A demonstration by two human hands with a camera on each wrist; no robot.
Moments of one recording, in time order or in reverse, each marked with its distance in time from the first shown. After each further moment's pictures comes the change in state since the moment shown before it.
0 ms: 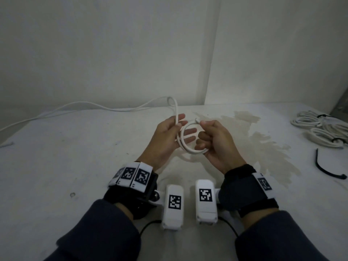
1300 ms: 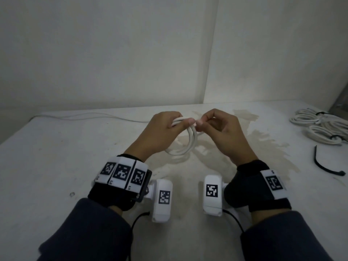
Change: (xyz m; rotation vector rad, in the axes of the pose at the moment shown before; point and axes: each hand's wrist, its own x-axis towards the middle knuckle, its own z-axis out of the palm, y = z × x) left_hand 0.000 0.029 -0.012 0.914 -0.110 0.433; right_hand -0.004 -0.020 -0.015 -0.733 -0.157 -0.542
